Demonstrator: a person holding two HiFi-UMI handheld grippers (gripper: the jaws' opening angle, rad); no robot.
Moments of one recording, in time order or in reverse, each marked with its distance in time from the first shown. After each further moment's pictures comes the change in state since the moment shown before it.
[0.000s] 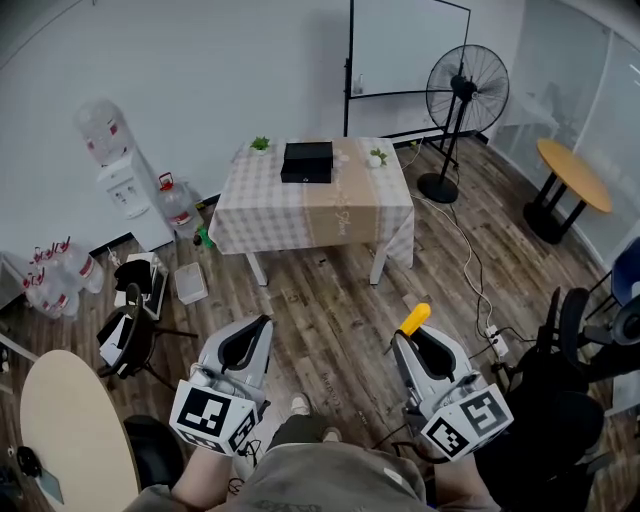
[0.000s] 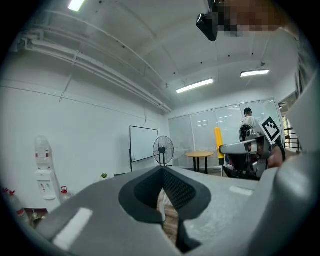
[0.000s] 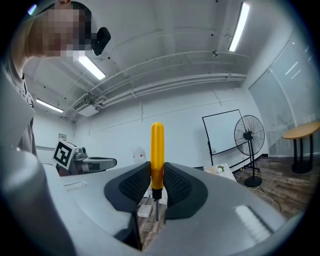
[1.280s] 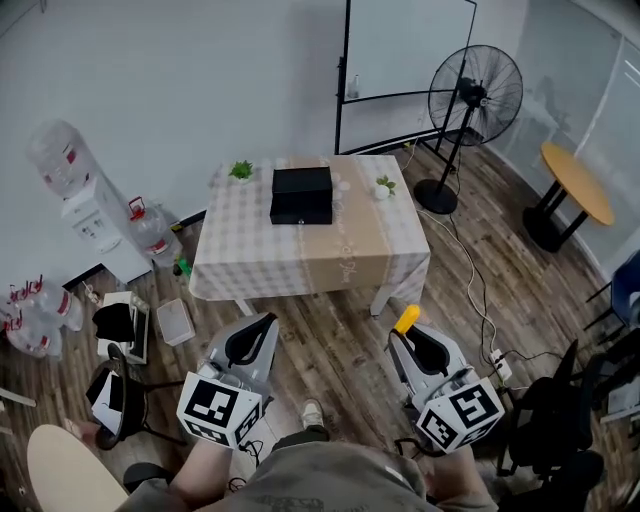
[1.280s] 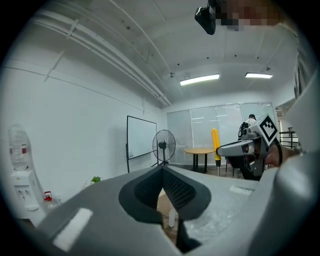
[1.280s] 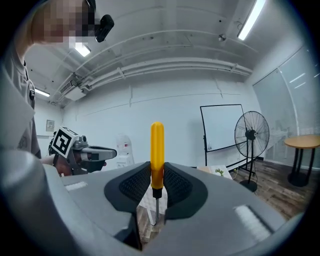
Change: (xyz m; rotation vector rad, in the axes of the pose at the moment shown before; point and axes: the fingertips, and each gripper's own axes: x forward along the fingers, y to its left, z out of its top) left arm 0.247 0.199 -0.016 -0.016 0.055 -0.121; right arm 0.278 -0.130 0.000 -0.061 0.131 -0.087
